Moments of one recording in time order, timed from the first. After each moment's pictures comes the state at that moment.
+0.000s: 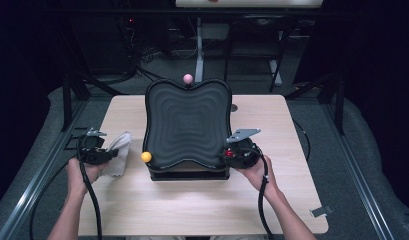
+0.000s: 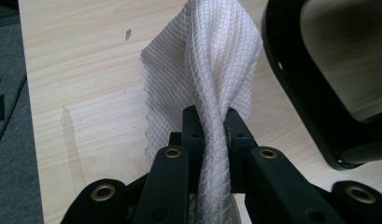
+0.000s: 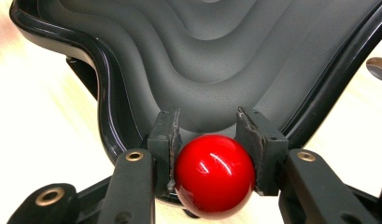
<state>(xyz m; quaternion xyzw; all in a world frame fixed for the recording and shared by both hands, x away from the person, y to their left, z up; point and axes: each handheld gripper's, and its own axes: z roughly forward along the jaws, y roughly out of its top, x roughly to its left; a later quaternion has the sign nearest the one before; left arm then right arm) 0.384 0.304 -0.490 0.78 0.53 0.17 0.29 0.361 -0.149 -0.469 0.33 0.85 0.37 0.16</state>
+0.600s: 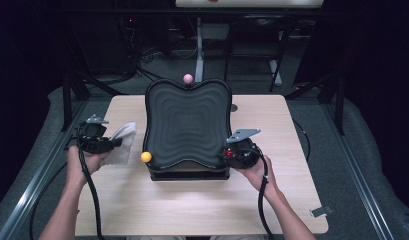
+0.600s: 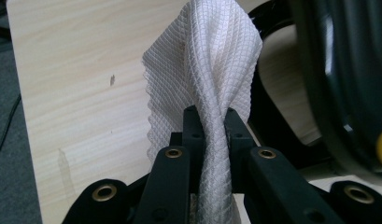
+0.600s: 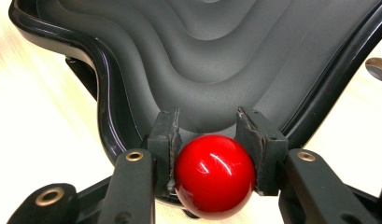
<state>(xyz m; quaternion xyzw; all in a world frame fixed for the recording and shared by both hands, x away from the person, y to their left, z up) 0.393 0.287 -0.441 0.79 0.49 0.17 0.31 0.361 -0.149 -0.469 0.33 0.85 0.37 0.16</state>
